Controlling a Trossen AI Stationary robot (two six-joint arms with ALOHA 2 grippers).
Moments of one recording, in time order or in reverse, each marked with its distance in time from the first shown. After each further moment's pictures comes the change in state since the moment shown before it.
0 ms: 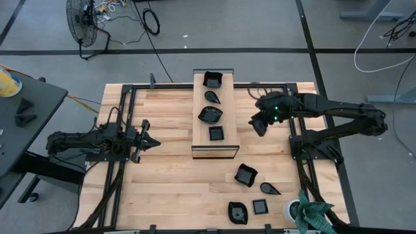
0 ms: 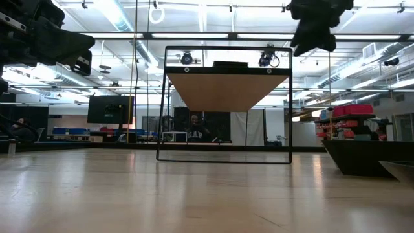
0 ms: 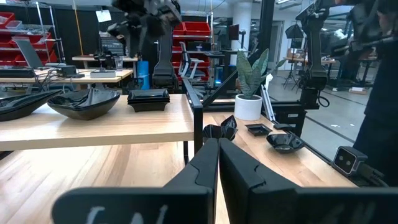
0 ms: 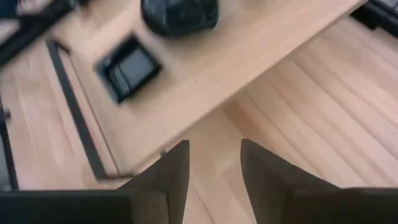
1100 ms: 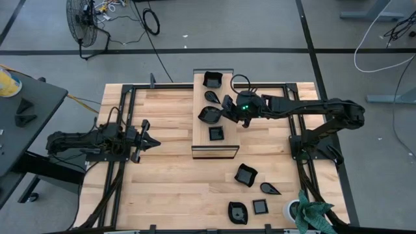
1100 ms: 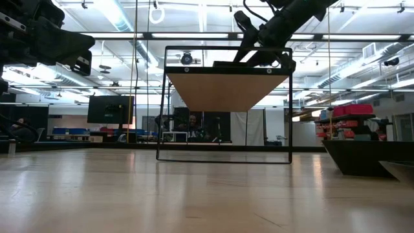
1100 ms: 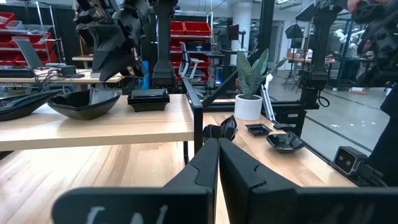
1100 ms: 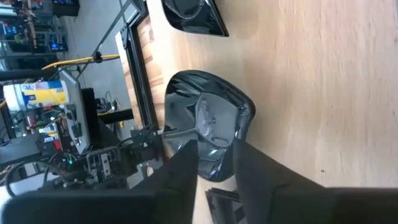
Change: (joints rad) left arm 0.000 0.000 0.000 0.000 0.000 0.000; right arm -0.029 0.350 0.002 0.535 0.069 1.150
